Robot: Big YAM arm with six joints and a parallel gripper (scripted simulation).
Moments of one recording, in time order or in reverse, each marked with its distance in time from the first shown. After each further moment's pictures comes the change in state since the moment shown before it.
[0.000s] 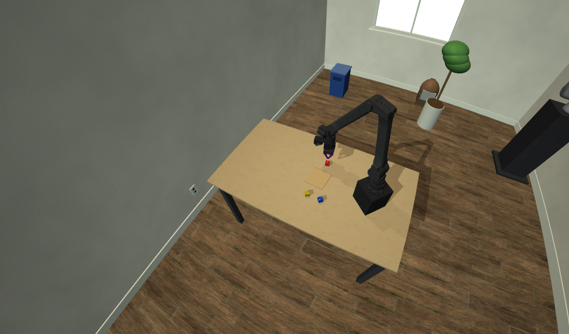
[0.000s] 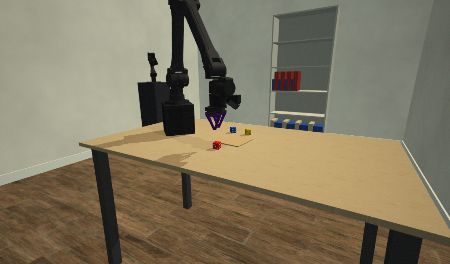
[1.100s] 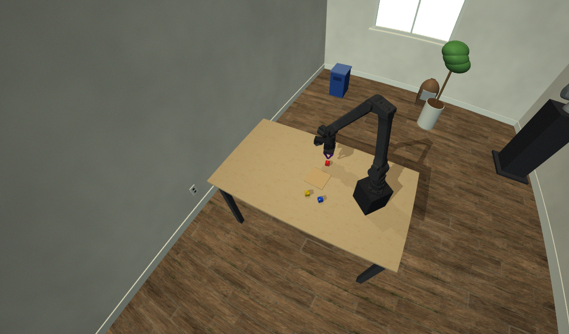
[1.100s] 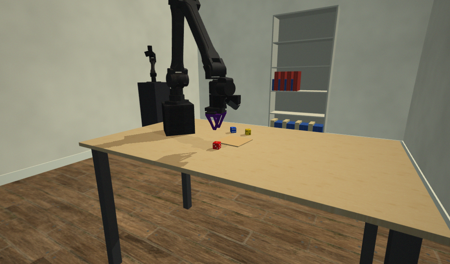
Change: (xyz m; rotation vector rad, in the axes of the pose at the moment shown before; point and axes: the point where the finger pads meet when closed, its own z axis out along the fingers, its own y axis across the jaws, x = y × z) arm 0.000 0.000 0.001 -0.001 0.002 -0.001
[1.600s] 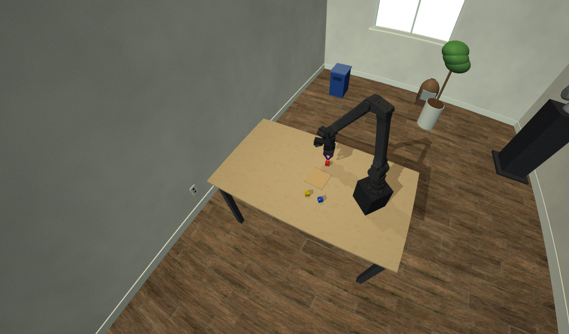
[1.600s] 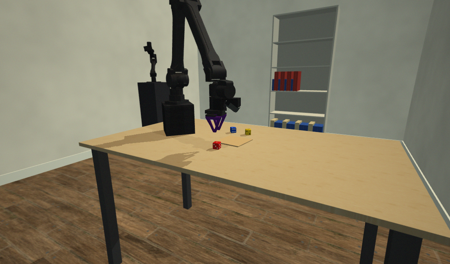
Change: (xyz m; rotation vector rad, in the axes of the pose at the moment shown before) arm 0.000 0.000 0.010 -0.002 0.003 0.000
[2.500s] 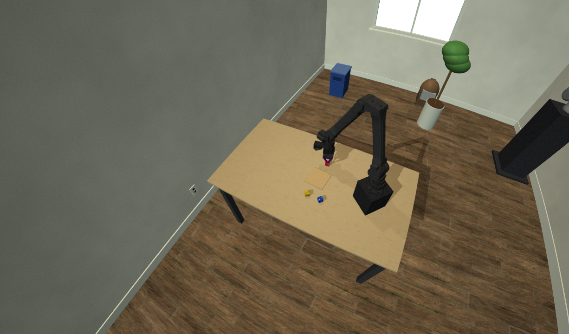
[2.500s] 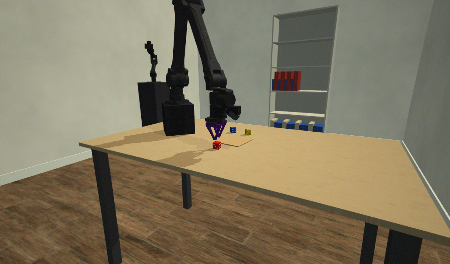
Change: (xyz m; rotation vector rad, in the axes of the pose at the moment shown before) arm -0.001 0.000 0.034 0.001 -0.001 0.000
